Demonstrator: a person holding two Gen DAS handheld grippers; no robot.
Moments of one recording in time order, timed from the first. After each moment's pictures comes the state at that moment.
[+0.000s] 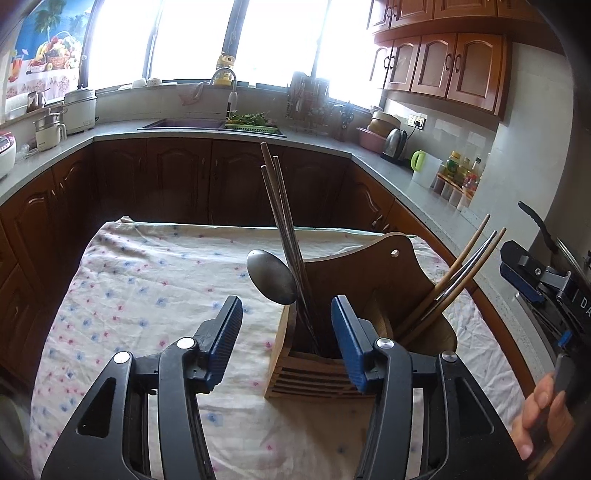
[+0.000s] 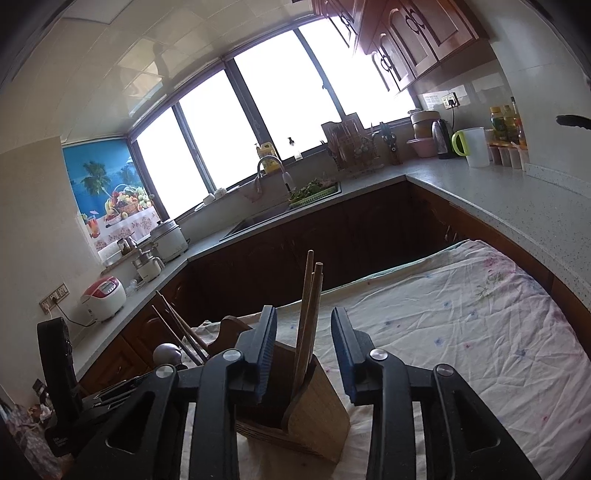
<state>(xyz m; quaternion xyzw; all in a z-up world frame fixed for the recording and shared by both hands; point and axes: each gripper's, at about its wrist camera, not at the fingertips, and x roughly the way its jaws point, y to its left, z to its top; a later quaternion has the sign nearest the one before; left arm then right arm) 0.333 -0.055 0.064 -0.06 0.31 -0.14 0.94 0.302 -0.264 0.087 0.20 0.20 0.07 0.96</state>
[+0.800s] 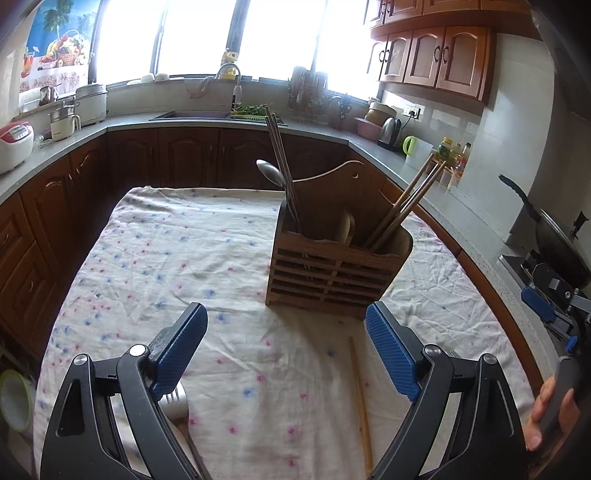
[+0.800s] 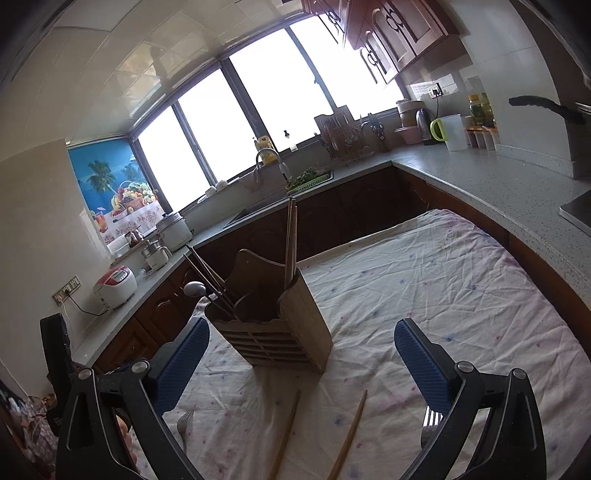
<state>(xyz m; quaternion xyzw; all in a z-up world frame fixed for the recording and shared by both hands) 0.224 -0.043 0.048 -0.05 0.33 -0.13 0.93 0.186 -0.282 0.068 0.20 0.23 0.06 0.95</state>
